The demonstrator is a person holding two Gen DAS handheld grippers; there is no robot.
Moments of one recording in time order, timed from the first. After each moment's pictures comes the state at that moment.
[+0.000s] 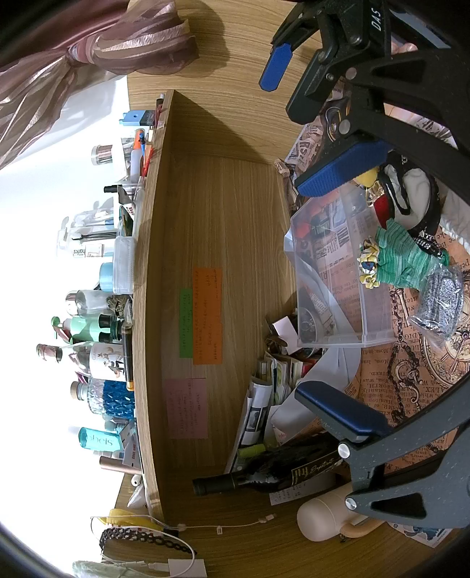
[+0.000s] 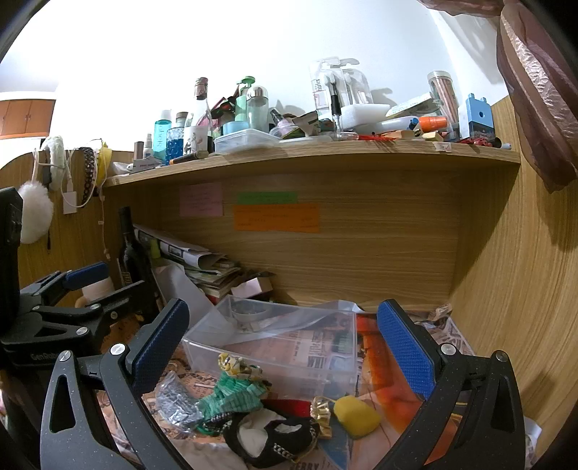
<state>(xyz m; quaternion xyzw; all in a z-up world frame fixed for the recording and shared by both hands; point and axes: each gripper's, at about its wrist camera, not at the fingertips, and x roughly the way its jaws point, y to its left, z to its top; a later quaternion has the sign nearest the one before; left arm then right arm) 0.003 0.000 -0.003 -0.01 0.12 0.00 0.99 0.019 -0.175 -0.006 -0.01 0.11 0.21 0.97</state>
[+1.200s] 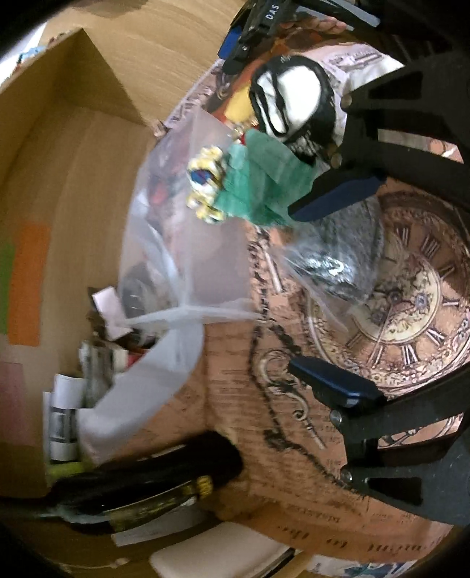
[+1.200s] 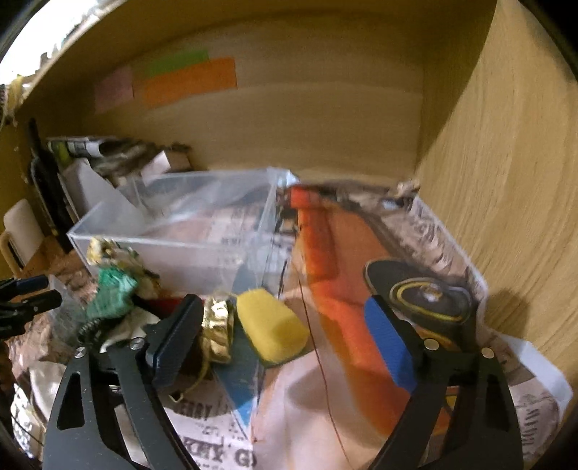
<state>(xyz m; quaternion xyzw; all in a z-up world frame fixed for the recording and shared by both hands) 0.067 0.055 -0.136 -0.05 0.38 -0.01 0.92 0.102 -0.230 -0.108 -0.03 0.33 0.13 0.94</state>
